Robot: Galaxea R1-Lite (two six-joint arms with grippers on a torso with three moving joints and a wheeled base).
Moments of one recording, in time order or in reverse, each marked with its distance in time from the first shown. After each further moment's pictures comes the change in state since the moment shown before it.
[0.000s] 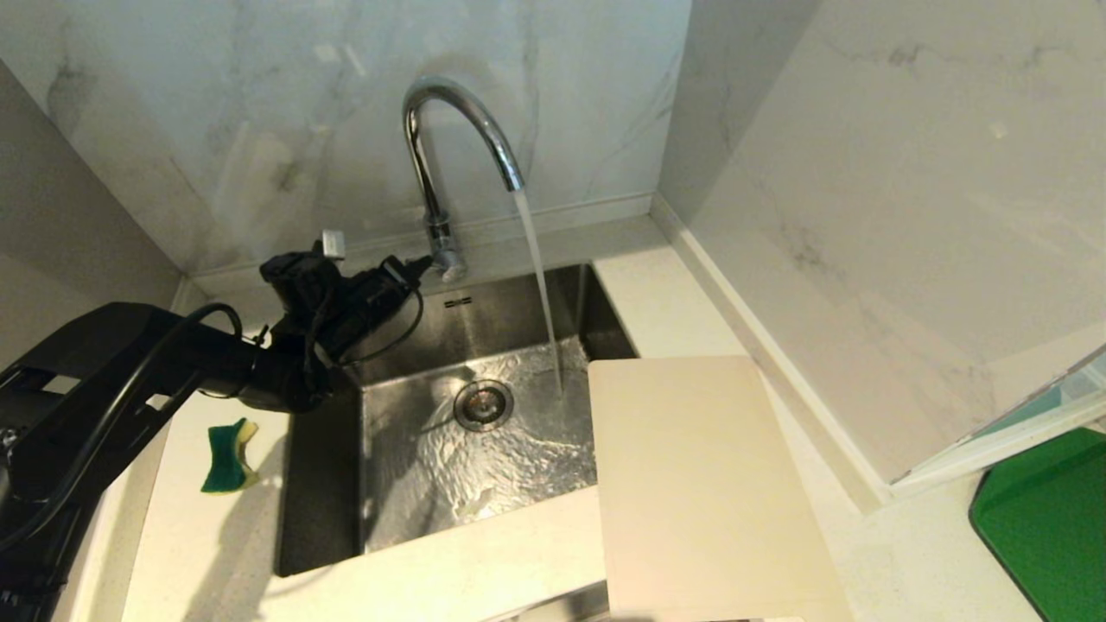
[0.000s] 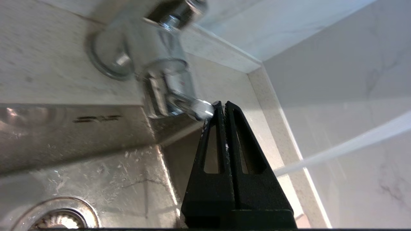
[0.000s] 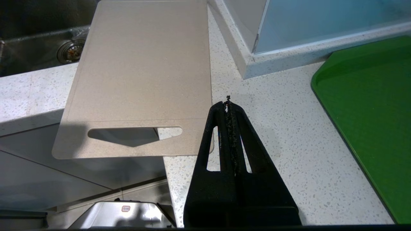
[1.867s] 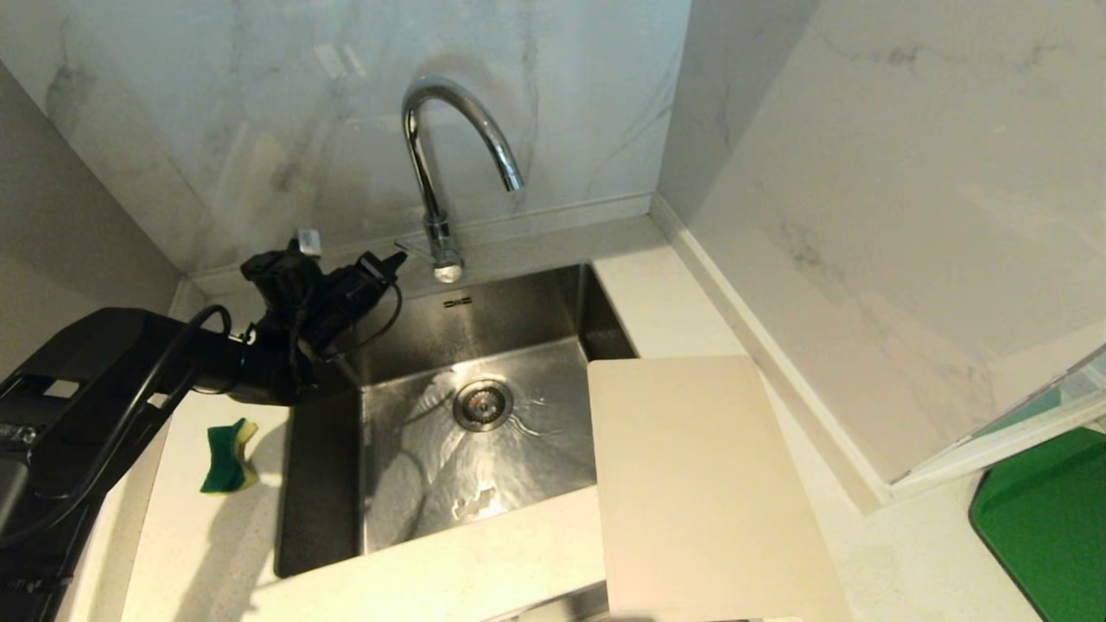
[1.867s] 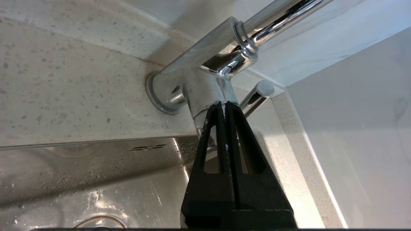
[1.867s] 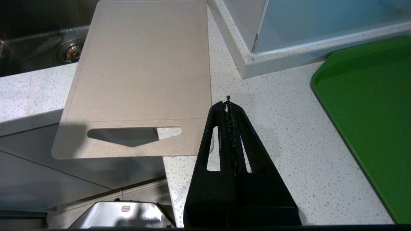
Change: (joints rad) left arm 0.068 0.048 -0.092 0.029 0.022 0.000; right arm 0.000 0.000 0.000 0.000 -0.001 0.000
